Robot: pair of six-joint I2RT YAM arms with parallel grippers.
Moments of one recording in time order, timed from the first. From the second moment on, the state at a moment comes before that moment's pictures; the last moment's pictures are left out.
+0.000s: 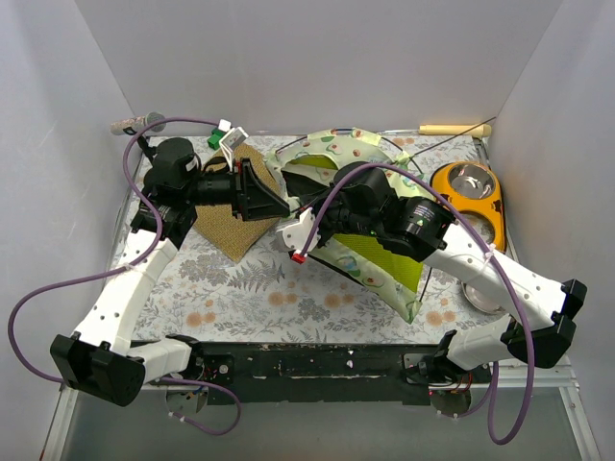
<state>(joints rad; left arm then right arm) -0.31 1.17 1.25 -0.21 1.18 -0.55 1.05 1.37 1.59 -0.69 -0.05 -1.29</state>
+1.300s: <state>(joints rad) -0.34 1.22 1.19 -0.29 1.07 -0.52 1.01 1.39 1.54 -0.74 -0.16 -1.21</state>
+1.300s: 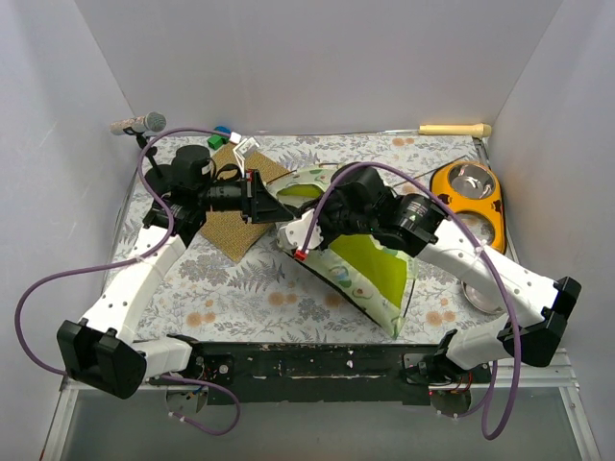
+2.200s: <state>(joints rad) -0.31 1.24 1.13 -0.54 1.02 -0.14 0.08 1.85 1.99 -0.96 -0.43 -0.27</state>
